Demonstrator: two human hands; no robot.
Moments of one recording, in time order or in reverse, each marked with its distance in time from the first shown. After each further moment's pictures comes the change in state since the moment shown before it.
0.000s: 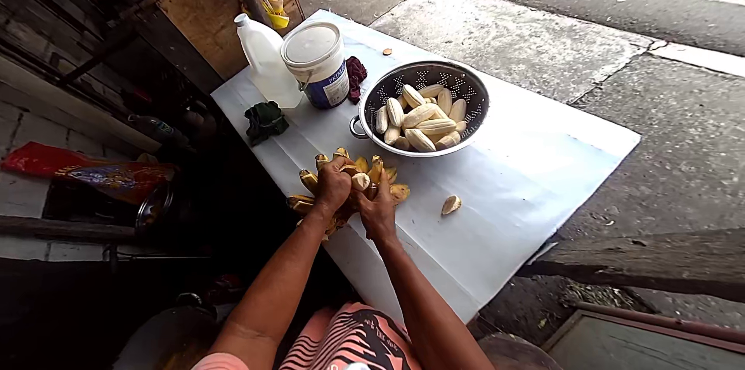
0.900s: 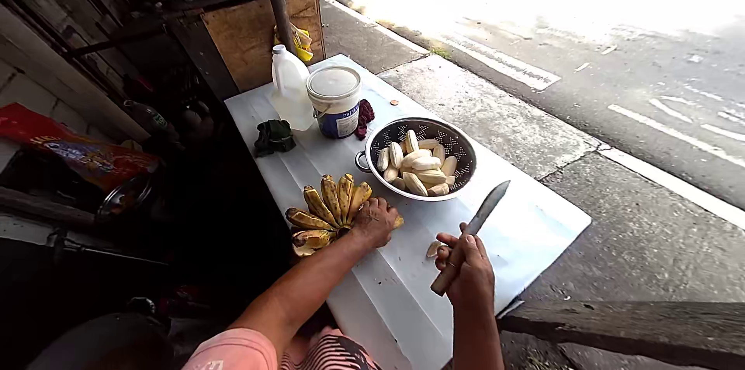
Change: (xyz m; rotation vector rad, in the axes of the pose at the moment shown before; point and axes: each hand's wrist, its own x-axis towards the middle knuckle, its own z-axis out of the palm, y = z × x) left_hand 0.005 0.020 0.089 0.750 -0.485 0.310; right_hand -0.018 -0.041 -0.163 0.520 0.182 0.133
